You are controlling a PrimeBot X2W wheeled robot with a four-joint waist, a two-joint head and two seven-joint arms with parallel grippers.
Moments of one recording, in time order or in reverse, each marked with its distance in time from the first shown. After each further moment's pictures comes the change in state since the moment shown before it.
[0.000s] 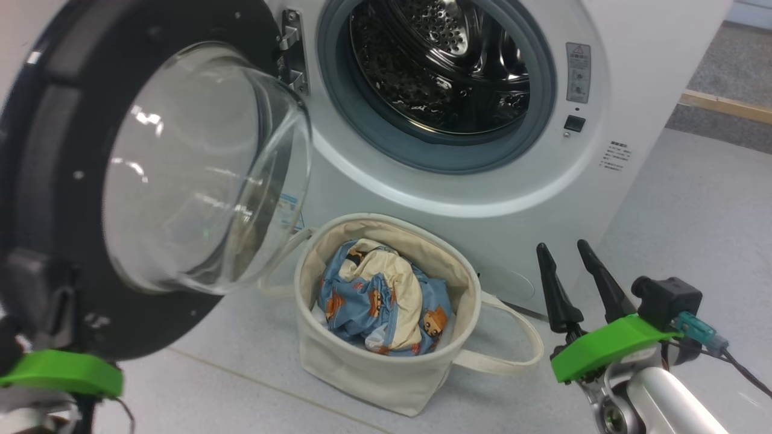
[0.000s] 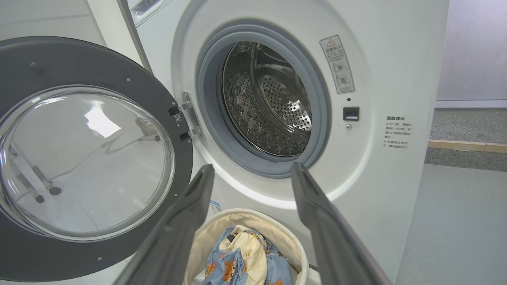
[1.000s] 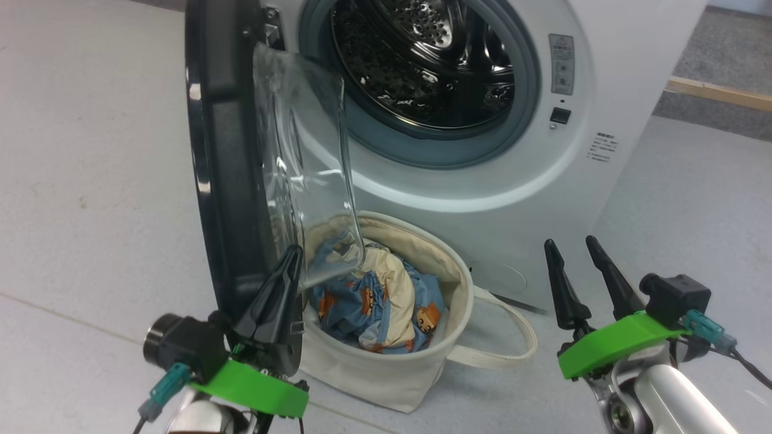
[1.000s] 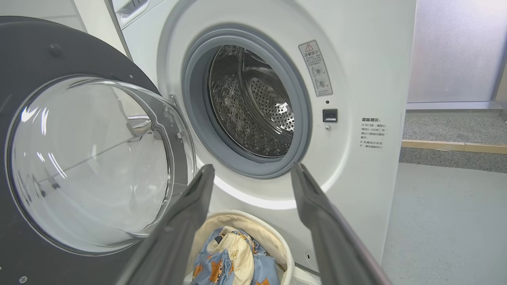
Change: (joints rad) left arm 0.033 -0.216 -0.290 -0.255 0.140 -0.069 -0.018; right arm 0.000 -0.019 -0.011 -0.007 -0.009 0.000 0.000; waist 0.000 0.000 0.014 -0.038
